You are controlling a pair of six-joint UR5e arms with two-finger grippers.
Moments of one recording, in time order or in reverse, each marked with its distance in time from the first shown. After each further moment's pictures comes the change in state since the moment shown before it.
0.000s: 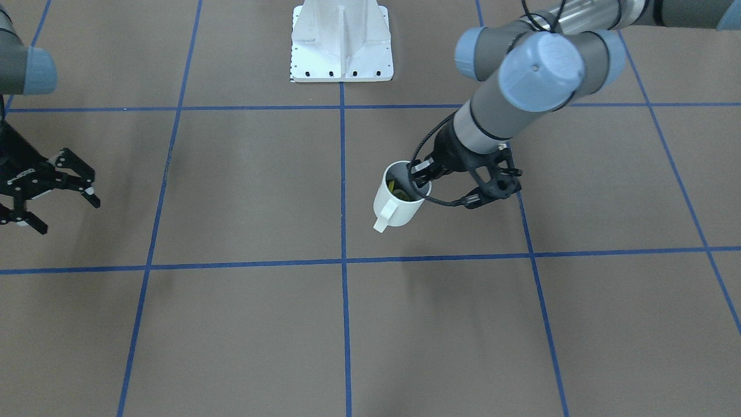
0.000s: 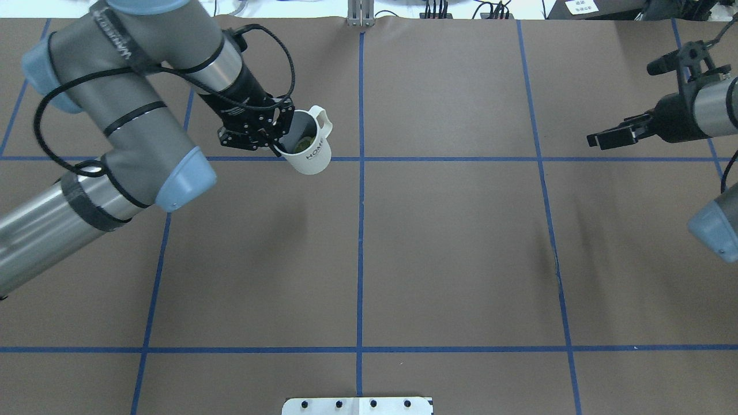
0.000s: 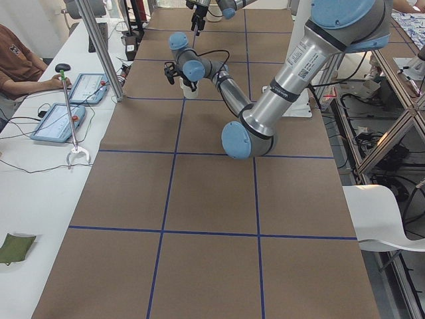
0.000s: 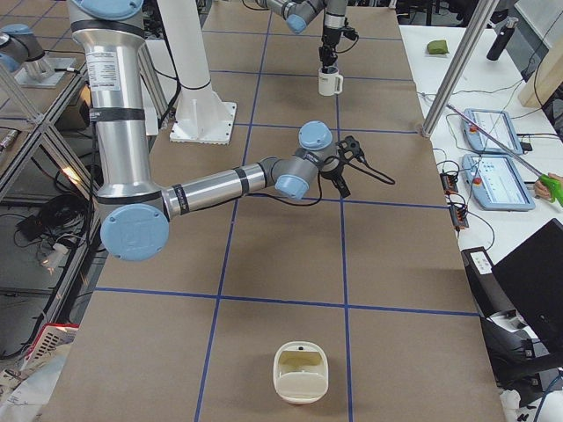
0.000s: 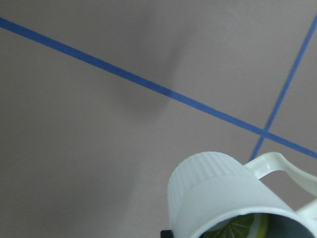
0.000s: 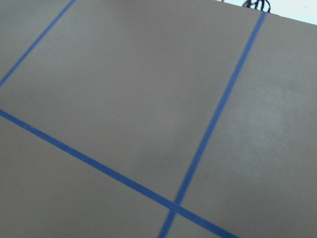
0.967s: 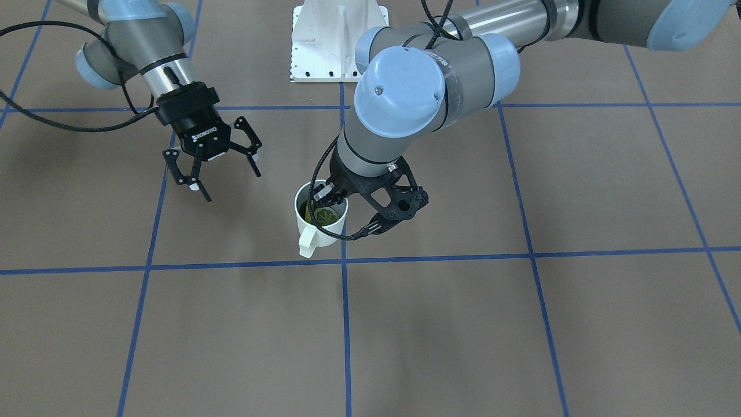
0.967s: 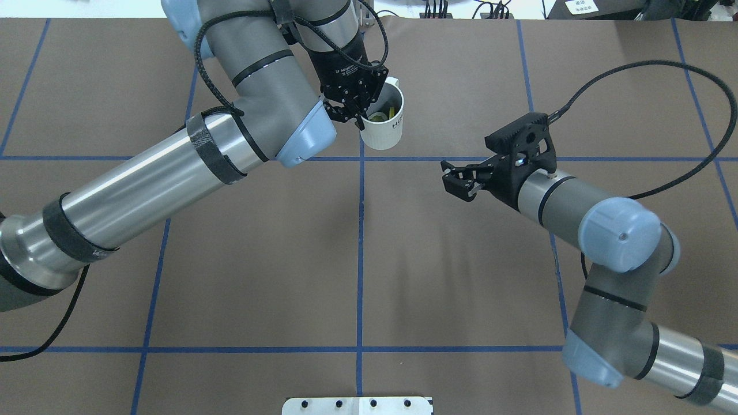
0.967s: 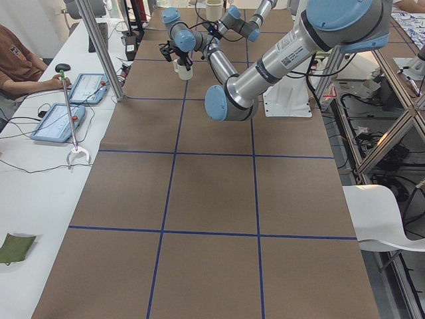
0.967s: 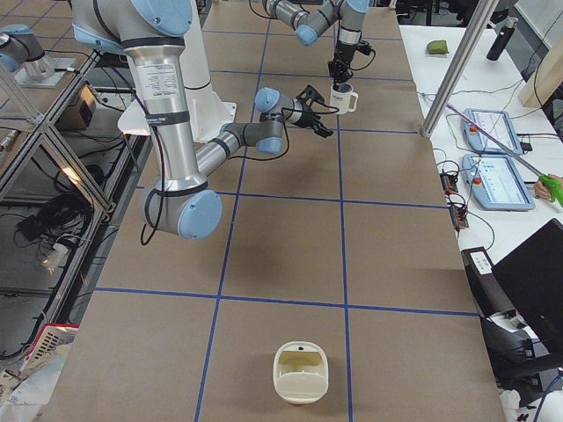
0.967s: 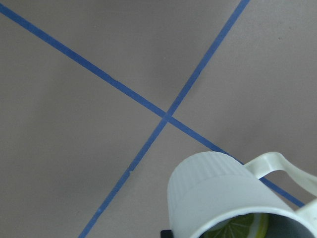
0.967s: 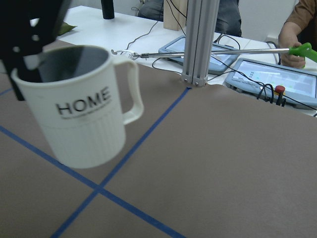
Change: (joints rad) left arm 0.031 -0.286 0.265 0.051 0.010 -0.183; right arm -0.536 0.140 0.100 0.084 -0.827 0.090
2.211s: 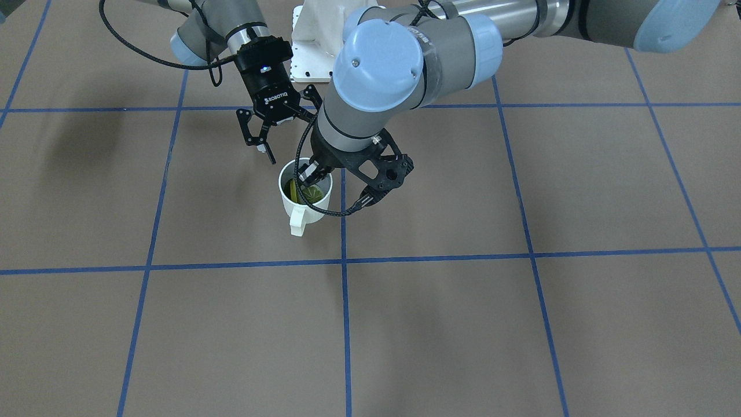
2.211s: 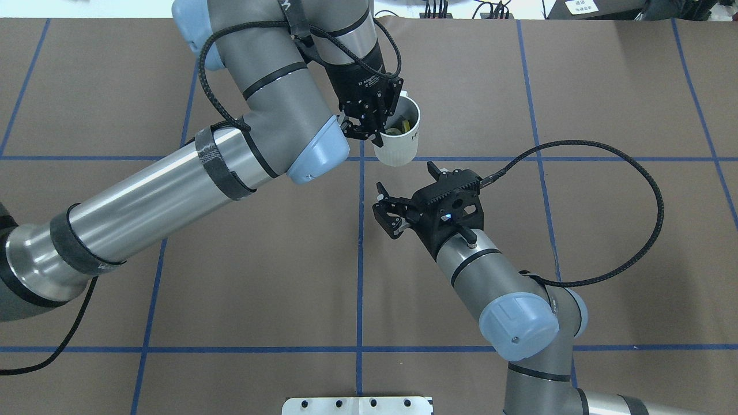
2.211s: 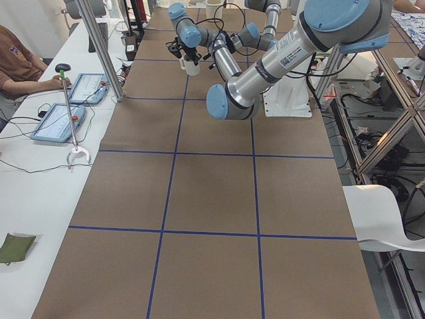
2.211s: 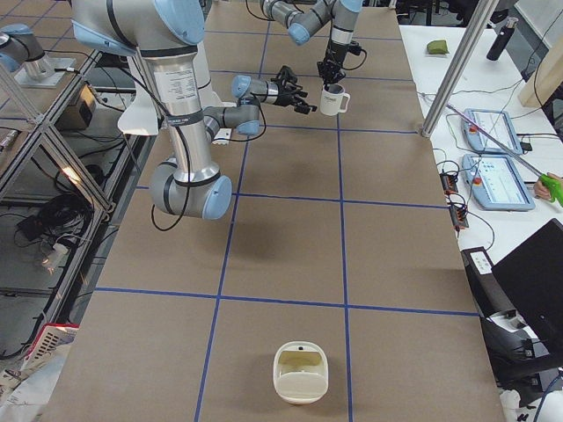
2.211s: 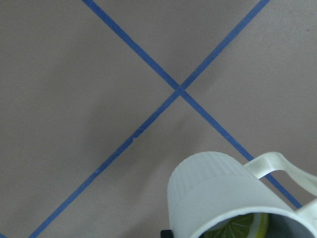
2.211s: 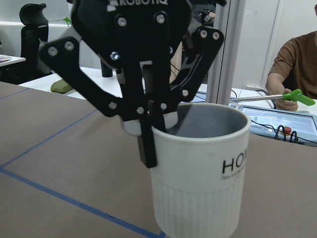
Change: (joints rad) left arm 0.041 -0.008 -0.058 0.033 -0.040 -0.226; right arm -0.212 0.146 -0.060 0.001 -0.409 0.059
